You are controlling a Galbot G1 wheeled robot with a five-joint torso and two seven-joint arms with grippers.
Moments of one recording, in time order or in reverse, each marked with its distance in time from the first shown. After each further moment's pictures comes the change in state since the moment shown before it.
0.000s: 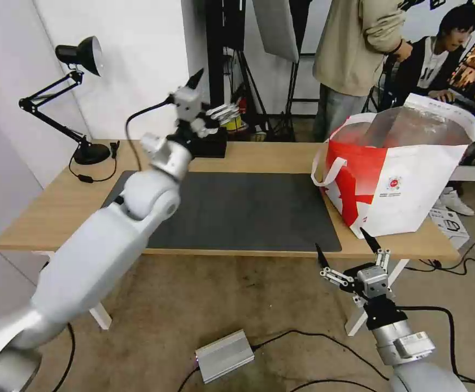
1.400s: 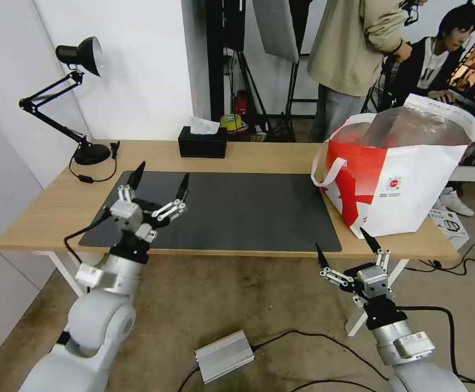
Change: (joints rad) left arm 0.862 -0.216 -0.509 -0.319 0.260 -0.160 0.181; right arm 0.000 0.000 0.000 0.000 0.000 0.000 0.000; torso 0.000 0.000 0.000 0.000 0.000
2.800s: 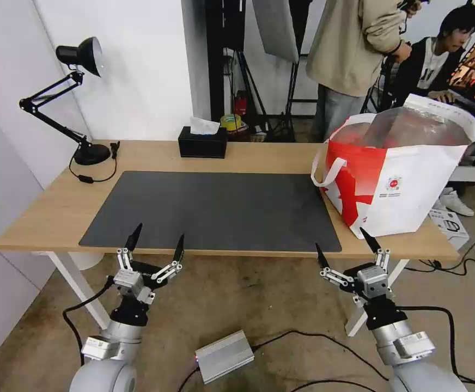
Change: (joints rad) left arm 0.234 -0.193 -0.060 0.099 0.146 -0.201 0.125; right arm 0.000 0.000 0.000 0.000 0.000 0.000 0.000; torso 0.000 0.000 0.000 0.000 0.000
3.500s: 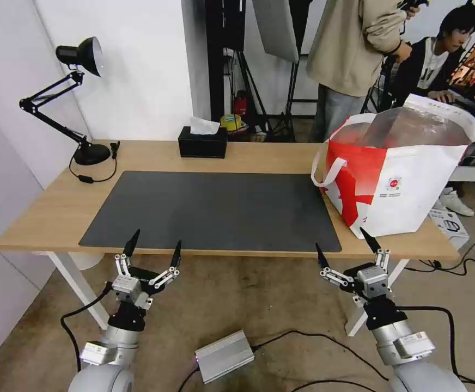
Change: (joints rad) left arm 0.014 0.001 -0.013 0.022 0.001 -0.026 0.018; right arm 0.000 0.000 0.000 0.000 0.000 0.000 0.000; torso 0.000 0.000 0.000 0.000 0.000
